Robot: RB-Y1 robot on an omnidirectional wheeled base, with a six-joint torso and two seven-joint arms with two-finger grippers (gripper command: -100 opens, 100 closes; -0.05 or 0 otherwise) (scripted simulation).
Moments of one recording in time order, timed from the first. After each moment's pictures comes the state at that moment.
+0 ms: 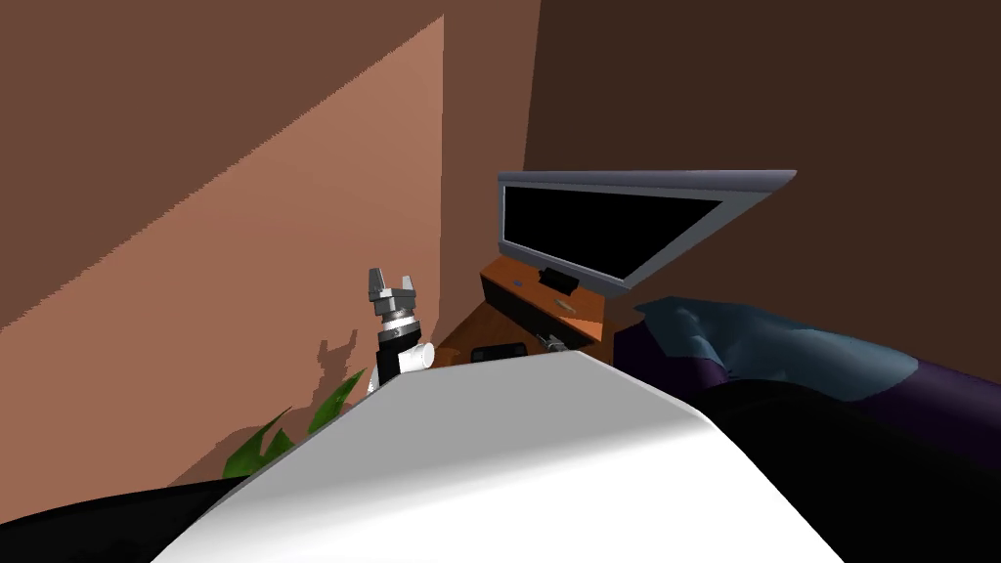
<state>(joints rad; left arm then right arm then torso) 0.51 -0.03 0.05 -2.20 0.01 -0.44 0.11 0.76 -0.50 0.24 -1.70 0.56 -0.28 0.25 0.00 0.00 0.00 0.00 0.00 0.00</state>
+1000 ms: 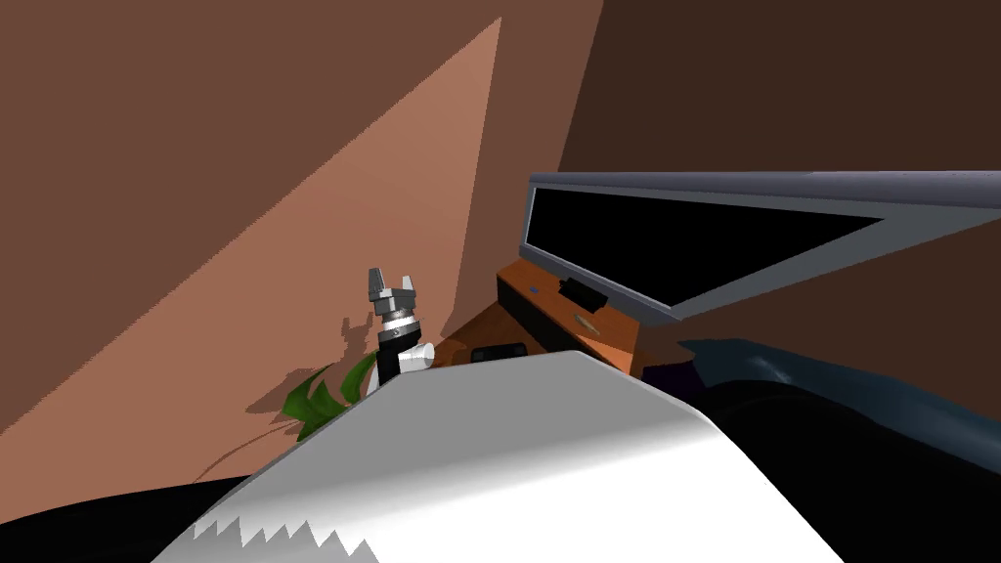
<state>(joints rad) 0.51 -0.03 0.05 -2.20 0.01 -0.44 0.11 0.82 -0.64 0.23 -1.44 0.77 -0.17 0.40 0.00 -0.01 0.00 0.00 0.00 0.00</state>
